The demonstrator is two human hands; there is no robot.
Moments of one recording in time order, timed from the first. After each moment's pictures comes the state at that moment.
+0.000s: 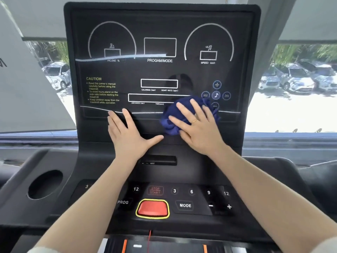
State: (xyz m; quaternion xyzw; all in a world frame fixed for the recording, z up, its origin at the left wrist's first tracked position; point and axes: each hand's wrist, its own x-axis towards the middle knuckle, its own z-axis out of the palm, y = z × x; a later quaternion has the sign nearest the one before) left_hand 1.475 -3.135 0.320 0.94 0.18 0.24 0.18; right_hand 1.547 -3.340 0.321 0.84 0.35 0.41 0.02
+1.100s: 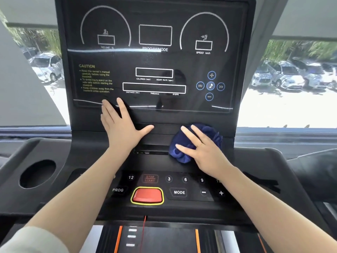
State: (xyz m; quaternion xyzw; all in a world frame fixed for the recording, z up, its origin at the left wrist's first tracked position) left_hand 1.474 -3.130 0.317 0.95 0.16 0.24 0.14; right_hand 1.493 -3.388 0.261 0.85 0.44 0.29 0.00
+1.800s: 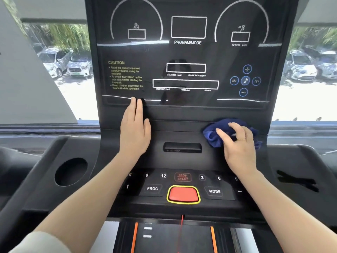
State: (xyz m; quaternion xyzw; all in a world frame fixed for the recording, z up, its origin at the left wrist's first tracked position) left_hand 1.454 -3.071 0.308 0.93 0.01 0.31 0.22; right_hand 1.484 -3.360 0.254 0.88 0.21 0.42 -0.11
